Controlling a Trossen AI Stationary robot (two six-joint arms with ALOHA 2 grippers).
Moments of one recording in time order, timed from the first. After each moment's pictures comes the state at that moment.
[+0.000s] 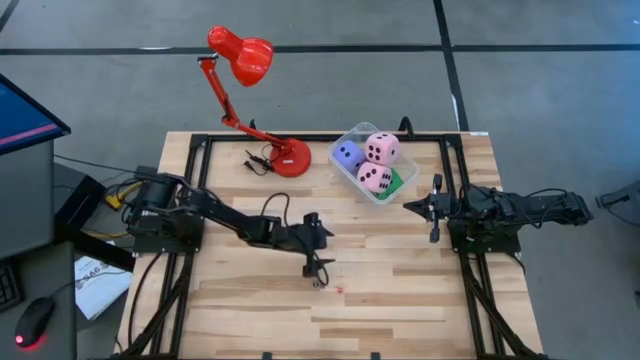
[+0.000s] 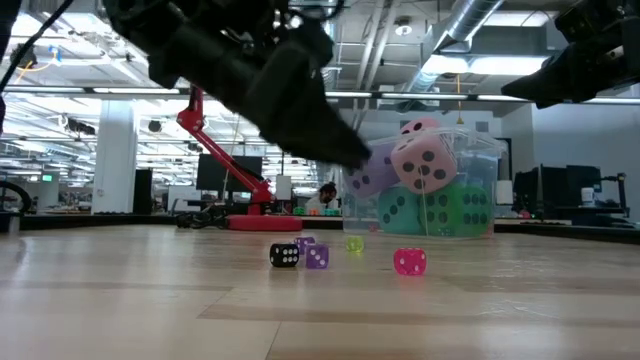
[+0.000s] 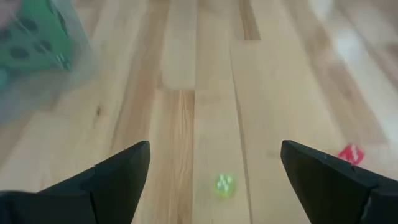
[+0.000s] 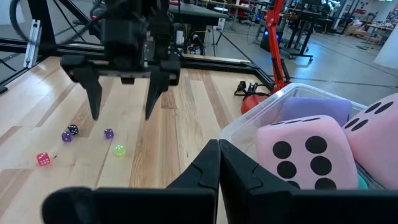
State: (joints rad) left arm -0.20 1.82 0.89 0.39 -0.22 -0.06; right arm 0.09 0.18 0.22 -0.23 0.27 -0.11
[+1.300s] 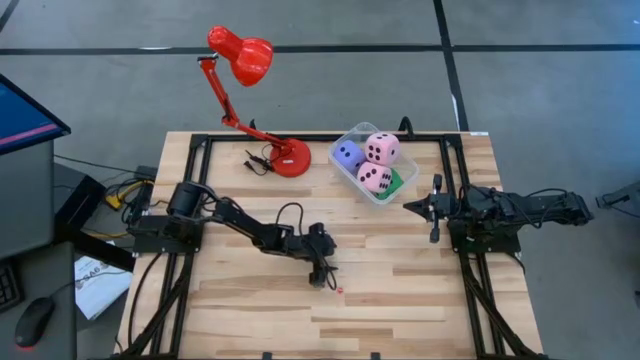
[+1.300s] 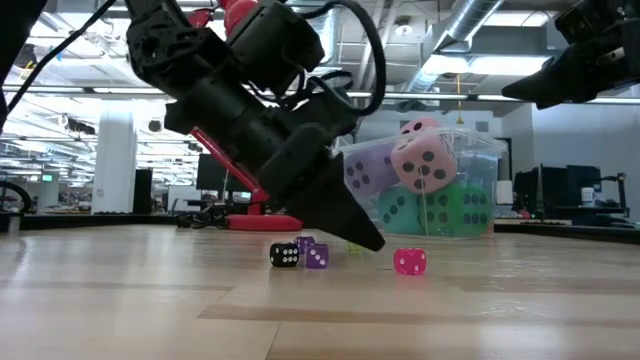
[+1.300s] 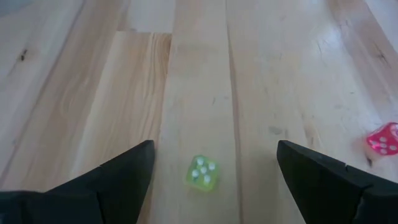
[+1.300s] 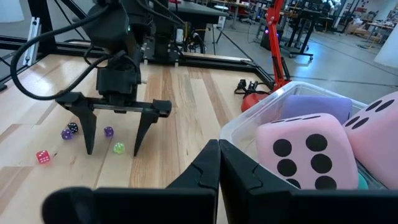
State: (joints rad) left arm -0.20 2.04 0.97 0.40 -0.15 -0.16; right arm 0.09 0.18 0.22 -0.24 0.27 -0.11
